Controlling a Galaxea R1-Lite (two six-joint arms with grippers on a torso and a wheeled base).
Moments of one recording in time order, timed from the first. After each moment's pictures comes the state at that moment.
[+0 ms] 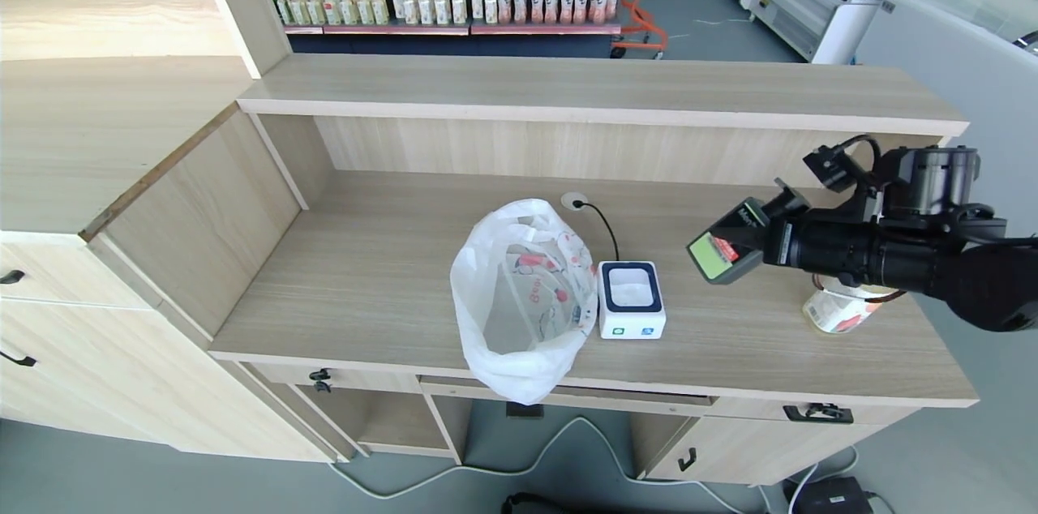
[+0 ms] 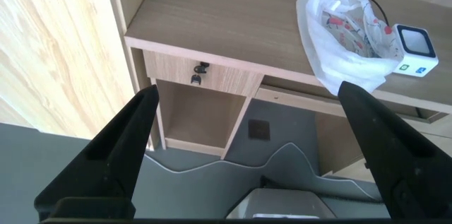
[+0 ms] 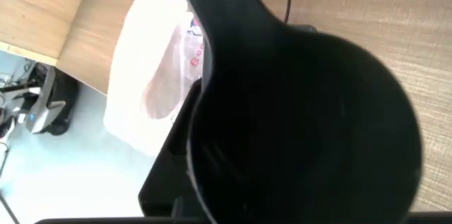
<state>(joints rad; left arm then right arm) -0.01 0.00 0.00 0.01 -0.01 -0.17 0.07 1.84 -0.96 -0.55 0.52 0.17</state>
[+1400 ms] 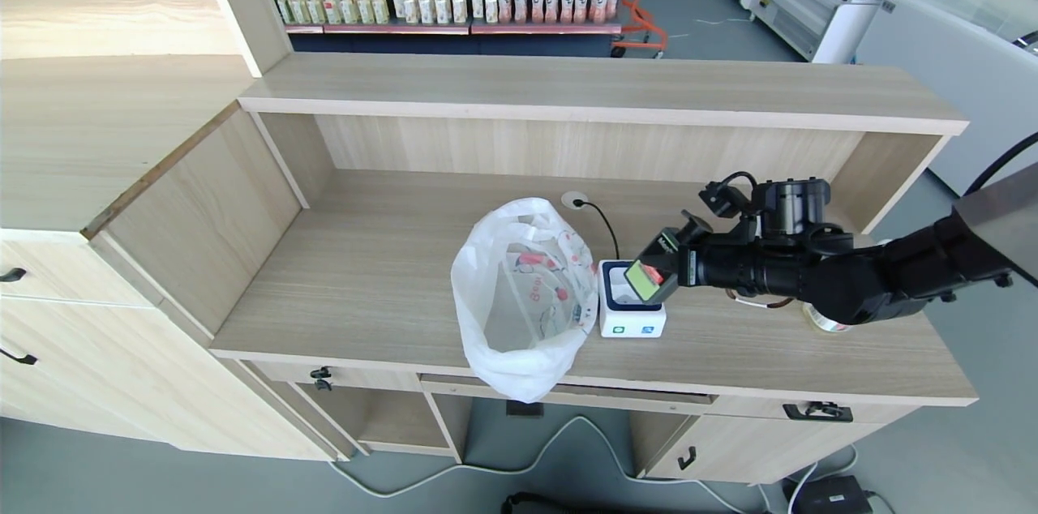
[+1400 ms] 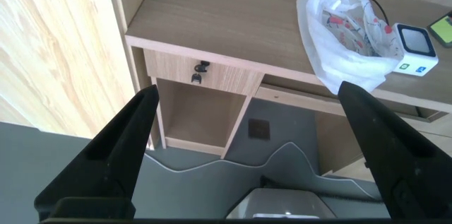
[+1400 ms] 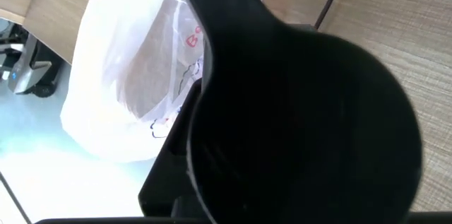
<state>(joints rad) -0.01 0.00 0.00 0.01 -0.01 -0.17 0.20 2.11 -1.16 -0.55 0.46 0.10</state>
